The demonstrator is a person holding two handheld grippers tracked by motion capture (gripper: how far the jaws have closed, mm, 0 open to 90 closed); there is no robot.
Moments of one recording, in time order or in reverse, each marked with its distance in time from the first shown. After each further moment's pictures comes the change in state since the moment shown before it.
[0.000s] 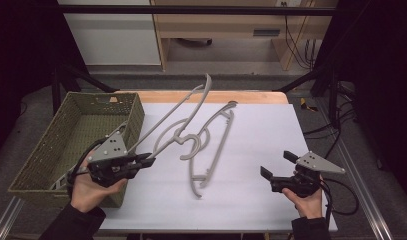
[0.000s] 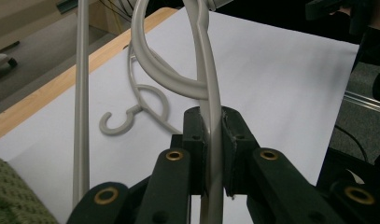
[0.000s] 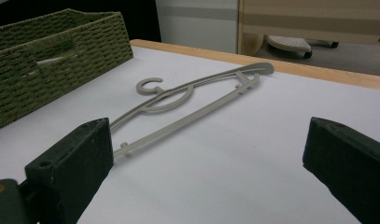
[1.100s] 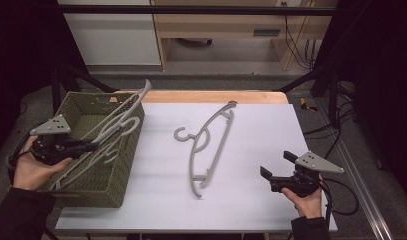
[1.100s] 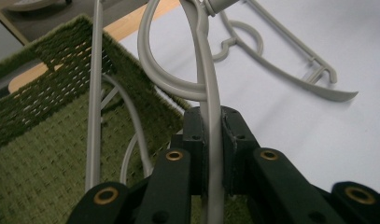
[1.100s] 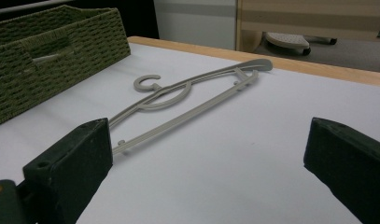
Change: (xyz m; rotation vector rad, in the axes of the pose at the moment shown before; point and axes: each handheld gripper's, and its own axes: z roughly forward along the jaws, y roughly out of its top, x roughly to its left) left arm 0.110 -0.066 -0.065 0.149 0.140 -0.146; right arm 0.000 -0.001 0.002 0.011 -0.009 0.008
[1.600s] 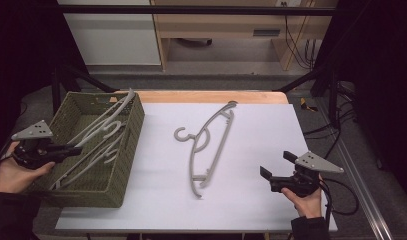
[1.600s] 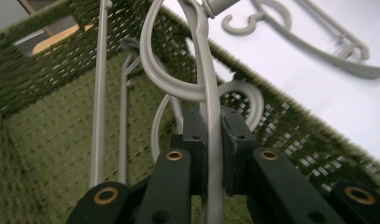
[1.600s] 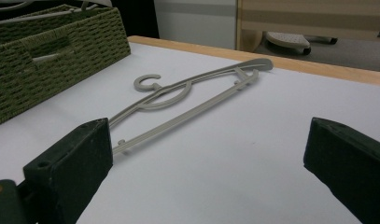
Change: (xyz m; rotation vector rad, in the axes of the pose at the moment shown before) left arm 0.032 -0.038 -0.012 0.028 0.036 -0.051; right arm 0.000 0.000 0.000 0.001 0.002 0.003
